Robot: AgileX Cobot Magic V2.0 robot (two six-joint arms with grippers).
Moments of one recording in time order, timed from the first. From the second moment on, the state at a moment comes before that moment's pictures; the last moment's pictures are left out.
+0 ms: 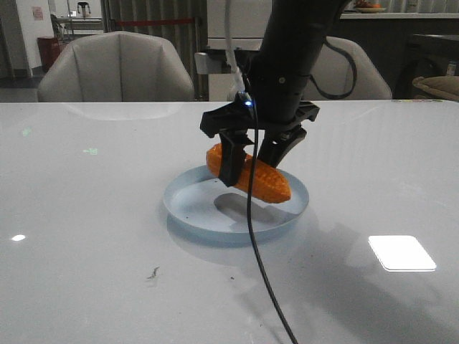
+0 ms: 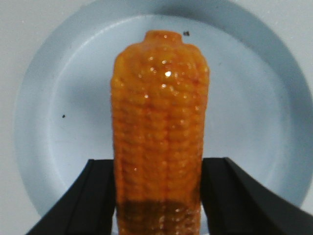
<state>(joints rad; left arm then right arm) -0.24 1.01 -0.78 -0.22 0.25 0.24 0.48 2.08 -1.63 0.16 0.85 -0.20</state>
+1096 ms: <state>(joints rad) -0.24 1.01 -0.78 -0.22 0.25 0.24 0.18 1.42 -1.52 0.21 0.86 -0.17</state>
